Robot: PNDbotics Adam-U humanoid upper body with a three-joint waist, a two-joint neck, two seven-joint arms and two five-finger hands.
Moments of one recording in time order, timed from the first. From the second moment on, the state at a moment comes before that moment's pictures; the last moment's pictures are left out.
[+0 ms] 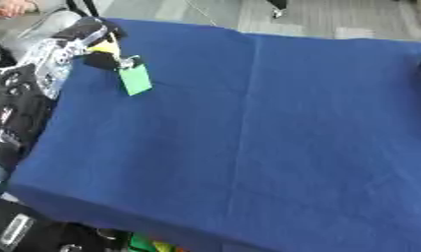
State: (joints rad) left arm -0.82 0.62 -0.03 -0.82 -0.87 -0.21 -0.28; right arm -0.27 -0.40 -0.17 -1.98 0.57 -0.28 -0.25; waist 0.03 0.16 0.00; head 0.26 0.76
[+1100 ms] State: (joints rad) left arm -0.82 0.61 -0.01 -0.77 -1.01 -0.13 -0.28; right arm -0.28 -0.40 -0.17 -1.98 0.56 -0.28 -0.24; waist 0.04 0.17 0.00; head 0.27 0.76
